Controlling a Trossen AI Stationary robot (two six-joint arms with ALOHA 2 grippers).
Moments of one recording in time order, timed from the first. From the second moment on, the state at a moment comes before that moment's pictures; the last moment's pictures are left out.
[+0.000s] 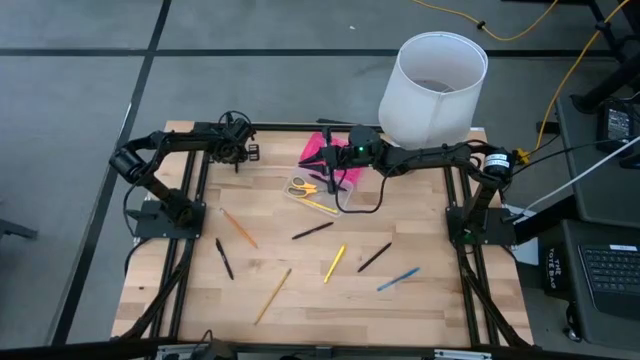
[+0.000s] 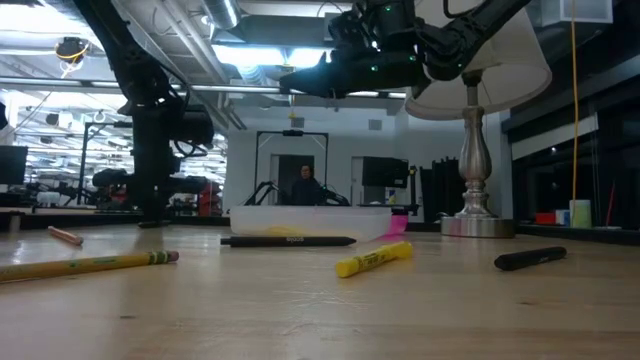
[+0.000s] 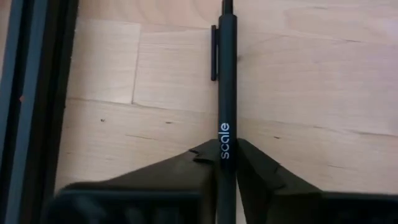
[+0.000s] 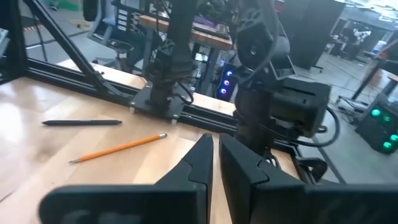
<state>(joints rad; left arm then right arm) 0.90 1.55 0.66 -0.46 -0.29 -0.77 -0.31 1.79 1.11 0.56 -0.39 -0.32</state>
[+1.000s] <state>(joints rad) 0.72 1.38 0.66 -0.43 -0.28 -0.51 -0.31 1.79 1.11 0.55 -0.40 -0.33</state>
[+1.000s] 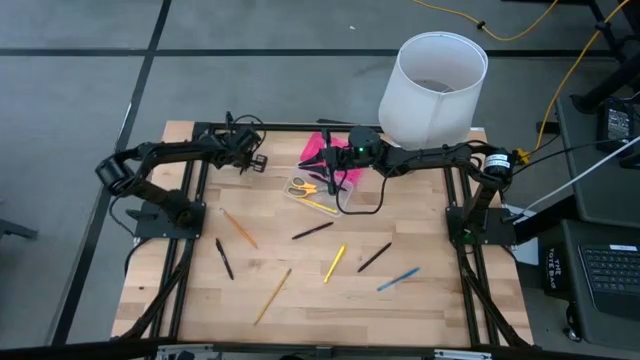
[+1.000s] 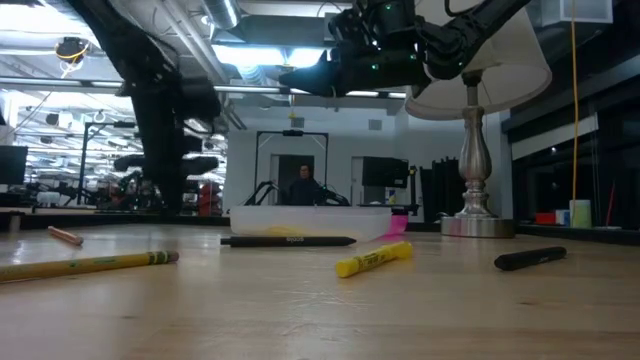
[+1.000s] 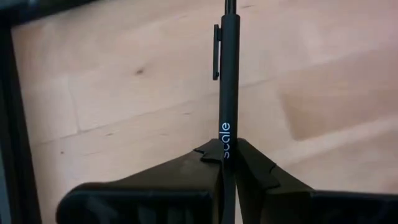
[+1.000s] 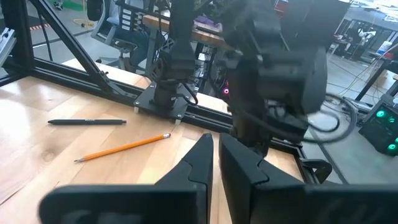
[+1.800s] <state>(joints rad) 0.39 1.19 0.66 -0.06 -0.21 -0.04 -0.28 1.67 1.06 0.19 -0.35 -0.24</state>
